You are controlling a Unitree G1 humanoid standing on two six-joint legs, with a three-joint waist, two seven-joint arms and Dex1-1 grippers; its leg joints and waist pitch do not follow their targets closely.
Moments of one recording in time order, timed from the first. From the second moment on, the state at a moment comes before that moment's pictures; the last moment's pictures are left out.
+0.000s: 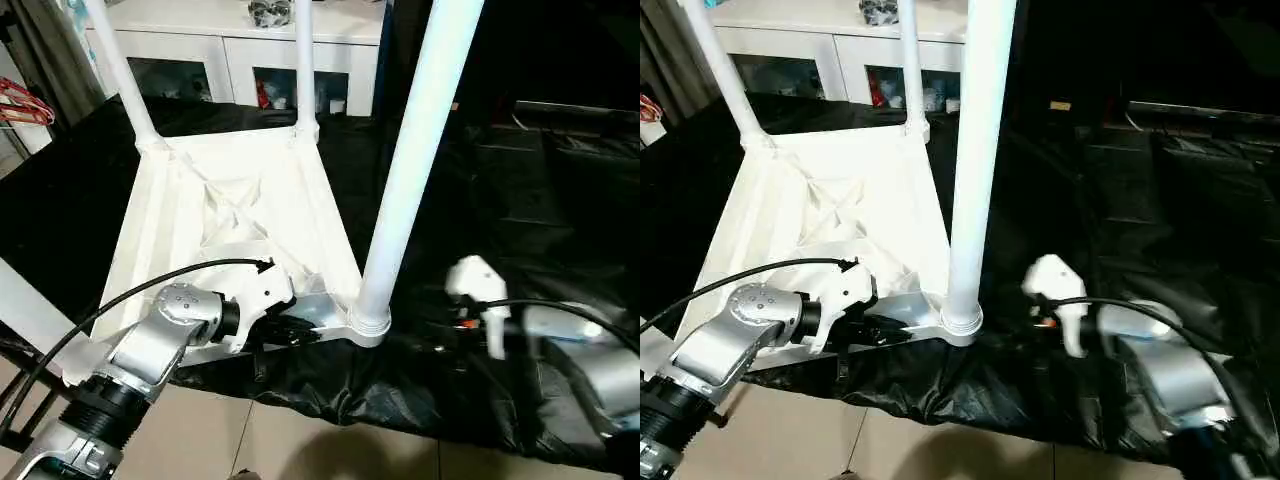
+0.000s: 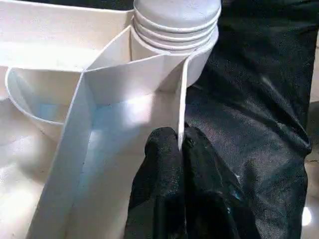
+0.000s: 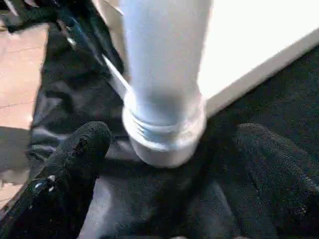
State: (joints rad) left arm -0.40 0.49 -0.38 0.22 -0.12 0.32 -1.10; right arm -0.24 -0.56 0.18 0.03 0.23 0.36 1.05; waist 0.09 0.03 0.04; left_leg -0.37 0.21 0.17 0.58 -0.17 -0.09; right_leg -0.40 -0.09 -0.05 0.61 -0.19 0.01
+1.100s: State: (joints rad) left arm -0.45 0.49 -0.37 0.35 -0.12 0.23 -1.15; right arm -0.39 -0.40 0.27 0.30 0.18 0.24 1.02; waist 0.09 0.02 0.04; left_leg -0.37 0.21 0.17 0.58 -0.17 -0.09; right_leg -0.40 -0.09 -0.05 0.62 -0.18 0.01
